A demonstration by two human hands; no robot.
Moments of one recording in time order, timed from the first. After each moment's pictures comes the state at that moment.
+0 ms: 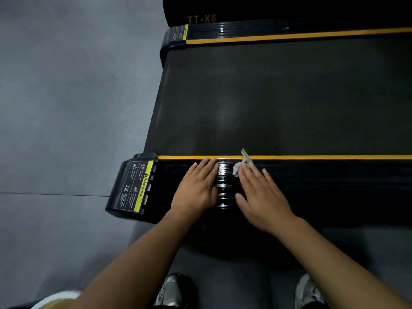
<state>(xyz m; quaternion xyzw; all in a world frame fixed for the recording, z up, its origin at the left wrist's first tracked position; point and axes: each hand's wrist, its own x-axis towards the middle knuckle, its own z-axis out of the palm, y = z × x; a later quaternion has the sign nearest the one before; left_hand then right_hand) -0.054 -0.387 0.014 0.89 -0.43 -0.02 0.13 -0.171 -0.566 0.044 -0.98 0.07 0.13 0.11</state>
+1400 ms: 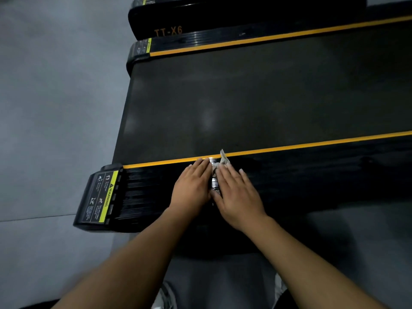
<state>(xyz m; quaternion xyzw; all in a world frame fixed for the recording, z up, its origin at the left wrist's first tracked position) -0.088 -0.463 0.023 0.89 -0.45 -0.04 0.11 -0.201 -0.588 0.024 -0.98 0.13 0.04 0.13</state>
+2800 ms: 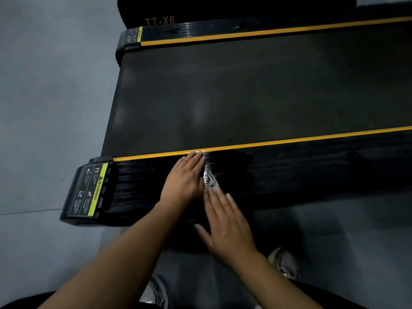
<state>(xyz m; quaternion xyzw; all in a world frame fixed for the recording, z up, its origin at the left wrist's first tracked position) -0.086 -0.463 0.018 0.88 -0.45 -0.04 0.13 -0.265 -0.533 -0.006 -0.99 0.10 -0.09 0.07</state>
